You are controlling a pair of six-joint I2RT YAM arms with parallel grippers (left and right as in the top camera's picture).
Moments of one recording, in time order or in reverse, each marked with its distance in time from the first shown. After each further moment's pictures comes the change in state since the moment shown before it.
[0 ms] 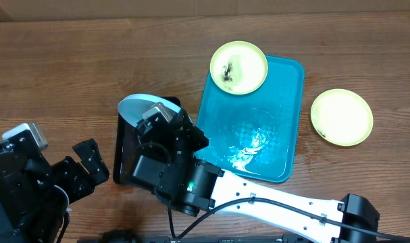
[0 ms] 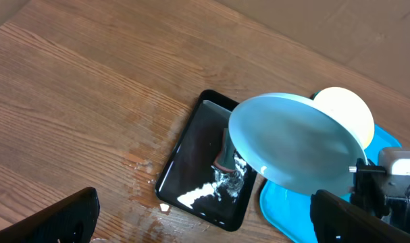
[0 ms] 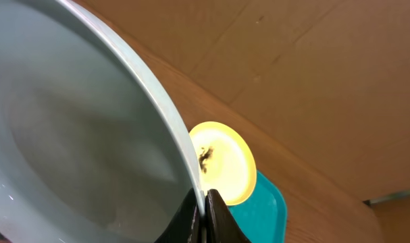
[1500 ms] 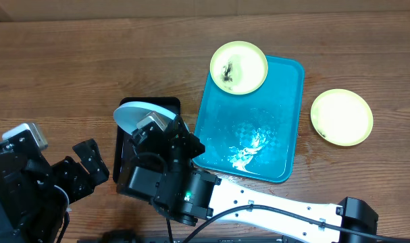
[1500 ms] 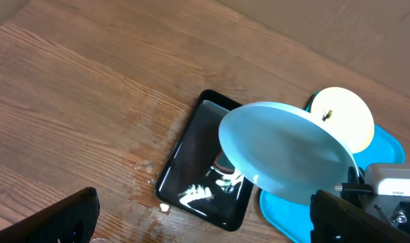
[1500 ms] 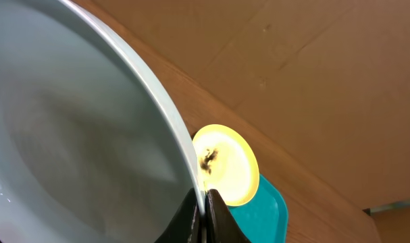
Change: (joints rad) left arm 0.000 0.000 0.000 0.000 0.000 0.000; right arm 0.042 0.000 0.000 -0.010 0.011 0.000
